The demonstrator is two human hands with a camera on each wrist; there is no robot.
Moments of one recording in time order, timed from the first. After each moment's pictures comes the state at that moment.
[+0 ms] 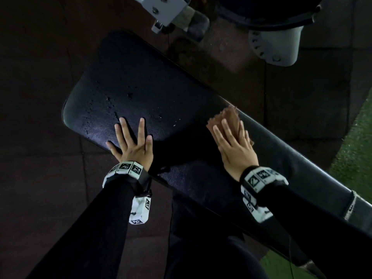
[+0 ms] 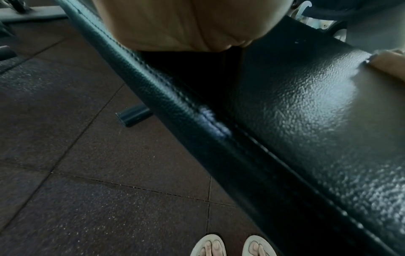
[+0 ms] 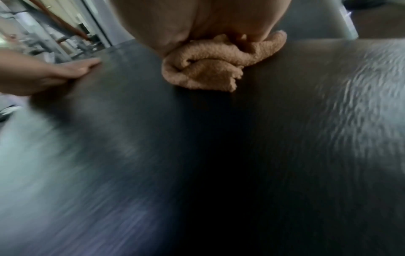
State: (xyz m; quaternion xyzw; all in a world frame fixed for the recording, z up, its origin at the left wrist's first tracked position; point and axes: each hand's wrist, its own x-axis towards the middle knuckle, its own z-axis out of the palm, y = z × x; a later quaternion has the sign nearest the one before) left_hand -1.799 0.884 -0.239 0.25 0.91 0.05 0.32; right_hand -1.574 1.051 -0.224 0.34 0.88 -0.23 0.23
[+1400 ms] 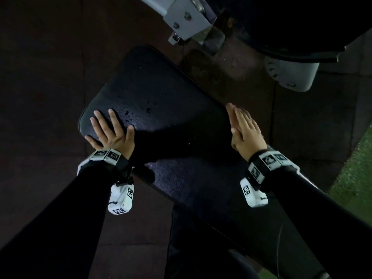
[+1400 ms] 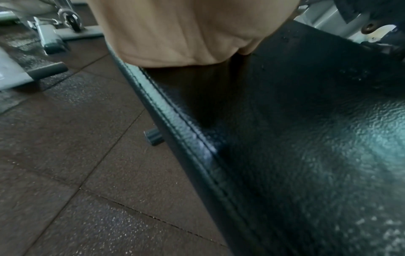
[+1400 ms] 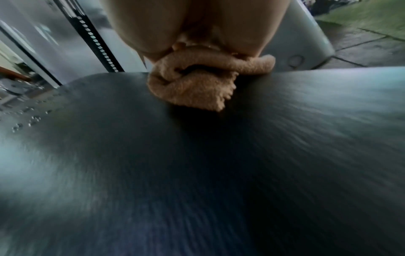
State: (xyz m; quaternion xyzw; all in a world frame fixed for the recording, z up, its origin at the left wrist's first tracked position) left_hand -1.897 0.884 -0.252 0.17 0.95 0.04 0.26; right_hand -1.653 1.127 -0.216 0.42 0.84 -0.32 0.14
